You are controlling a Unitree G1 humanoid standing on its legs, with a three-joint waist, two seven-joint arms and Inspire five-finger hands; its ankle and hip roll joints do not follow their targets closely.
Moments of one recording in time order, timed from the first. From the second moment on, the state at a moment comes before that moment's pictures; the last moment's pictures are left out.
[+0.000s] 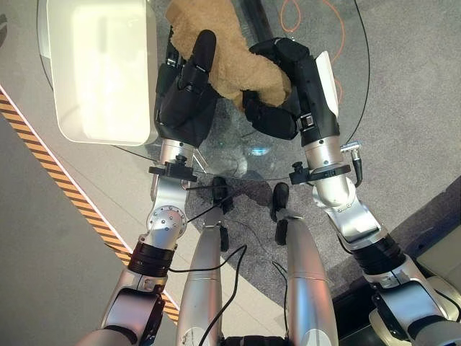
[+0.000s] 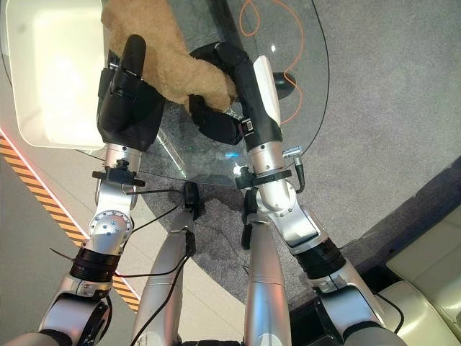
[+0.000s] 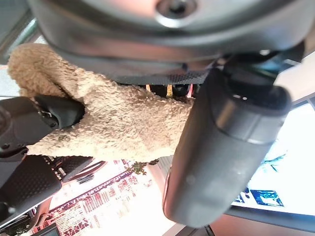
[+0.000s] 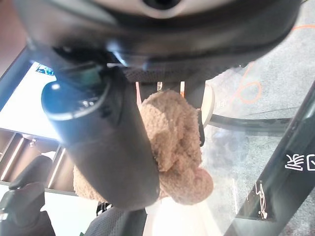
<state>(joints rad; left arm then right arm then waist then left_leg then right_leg) -0.59 0.25 -0.14 0.02 -1.30 -0.22 -0.23 -0.66 -0.44 0.38 -0.05 -0.07 -0.14 -0.35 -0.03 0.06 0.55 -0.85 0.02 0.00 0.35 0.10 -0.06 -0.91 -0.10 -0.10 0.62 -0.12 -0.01</state>
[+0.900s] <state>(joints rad) -0.59 0.25 -0.09 0.02 -1.28 -0.23 -0.23 -0.66 -0.43 0.44 -0.07 -0.08 -0.16 -0.31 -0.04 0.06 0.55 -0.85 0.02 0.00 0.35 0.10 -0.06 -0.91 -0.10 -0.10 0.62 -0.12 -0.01</state>
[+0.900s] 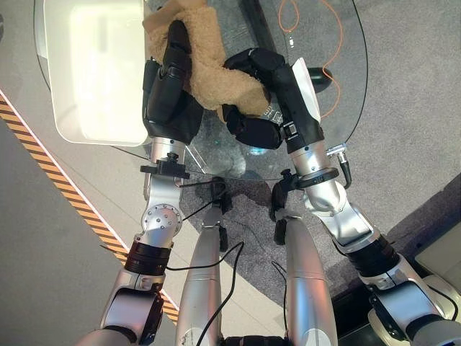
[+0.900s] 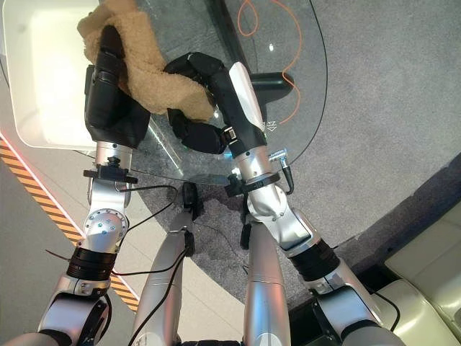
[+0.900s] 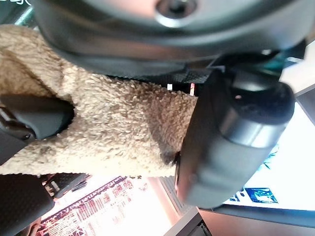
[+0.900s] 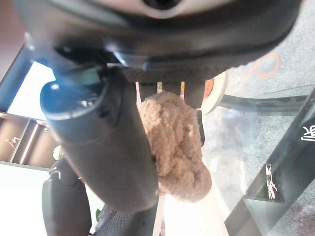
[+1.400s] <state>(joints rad) -0.59 0.25 -0.11 0.03 -1.28 -0.25 -0.23 -0.66 -0.43 0.42 -0.07 -0.08 -0.16 -0.33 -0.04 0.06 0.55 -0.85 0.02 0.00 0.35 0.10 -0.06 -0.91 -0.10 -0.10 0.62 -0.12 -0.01</state>
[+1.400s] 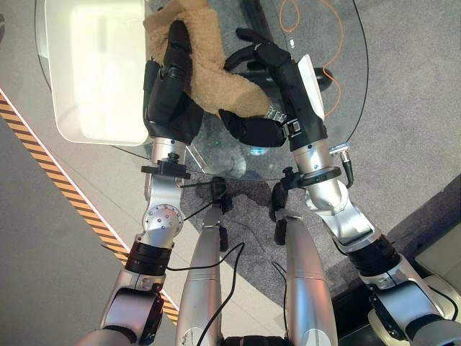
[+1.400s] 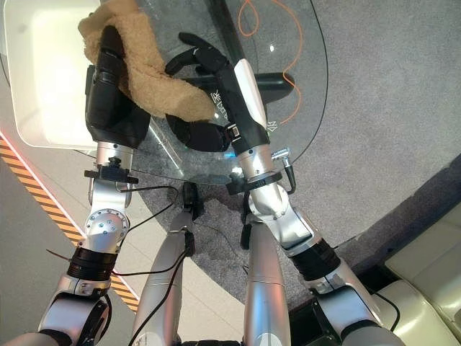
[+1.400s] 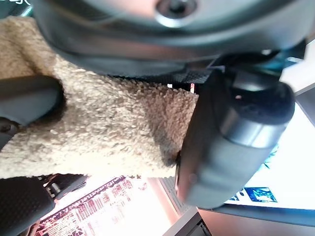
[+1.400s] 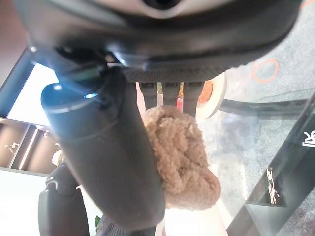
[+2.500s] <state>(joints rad) -0.59 0.23 -0.11 0.02 -1.23 -0.36 -0.20 -0.66 -0.41 0.41 -0.07 -0.10 -0.18 -0.38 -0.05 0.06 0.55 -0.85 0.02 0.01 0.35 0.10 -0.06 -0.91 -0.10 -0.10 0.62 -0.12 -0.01</state>
